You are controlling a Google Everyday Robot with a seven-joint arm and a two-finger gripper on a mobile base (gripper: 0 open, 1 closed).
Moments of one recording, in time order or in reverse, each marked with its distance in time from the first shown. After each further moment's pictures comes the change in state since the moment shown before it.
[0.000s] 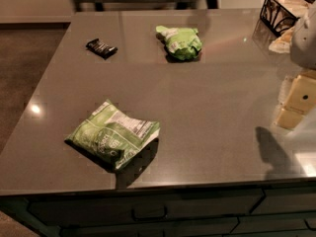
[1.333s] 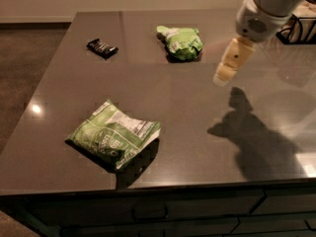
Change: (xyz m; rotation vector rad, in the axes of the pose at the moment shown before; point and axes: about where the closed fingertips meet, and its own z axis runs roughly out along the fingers) arm -0.055 -0.116 0.066 0.047 -0.024 0.254
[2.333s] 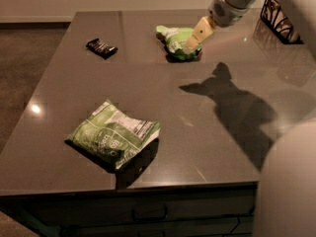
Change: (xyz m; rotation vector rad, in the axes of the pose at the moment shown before) arm -0.081 -0.091 0.067 0.033 -0.138 0.325
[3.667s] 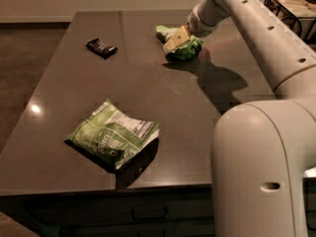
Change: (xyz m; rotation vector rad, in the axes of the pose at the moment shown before) arm -0.058 -0.026 0.114 -0.031 -0.114 0.153
